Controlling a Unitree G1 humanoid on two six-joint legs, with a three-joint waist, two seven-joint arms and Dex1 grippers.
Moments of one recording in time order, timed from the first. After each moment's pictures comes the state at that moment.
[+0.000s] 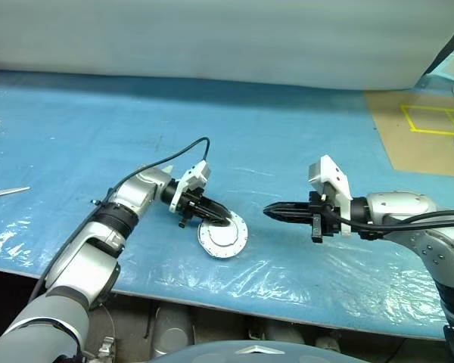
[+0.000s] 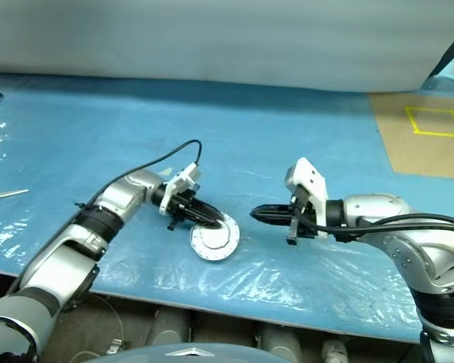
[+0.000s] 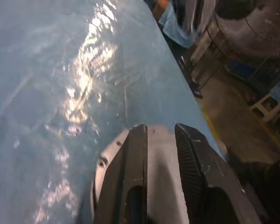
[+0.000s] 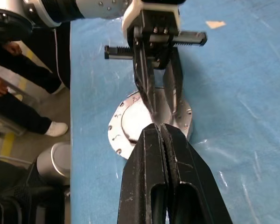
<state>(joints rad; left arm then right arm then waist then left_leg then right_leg) -0.75 0.39 -0.36 0.52 -0.45 0.27 -1.55 -0.29 -0.82 0.03 -0.60 0.78 1.00 0.82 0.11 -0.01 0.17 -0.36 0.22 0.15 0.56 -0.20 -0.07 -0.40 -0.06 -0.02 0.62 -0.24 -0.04</state>
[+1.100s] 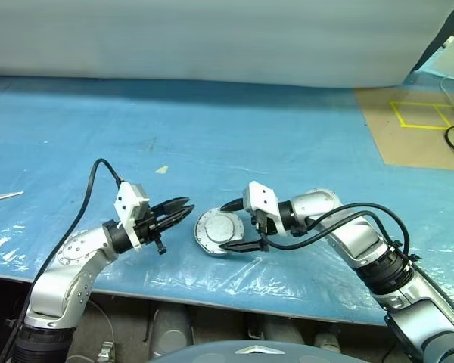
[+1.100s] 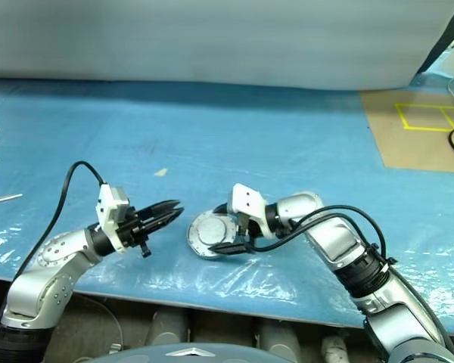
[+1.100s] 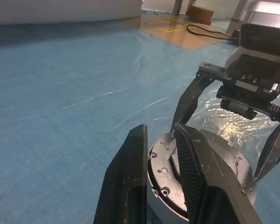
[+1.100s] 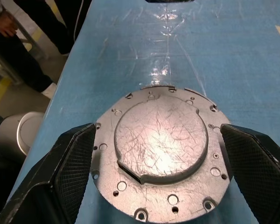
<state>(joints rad) 0.05 0.50 0.08 -0.41 -0.54 0.37 -0.84 -0.46 -0.58 0.46 -0.21 0.27 0.50 1.05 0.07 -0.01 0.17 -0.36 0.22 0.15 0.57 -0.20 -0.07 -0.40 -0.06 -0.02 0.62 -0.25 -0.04</state>
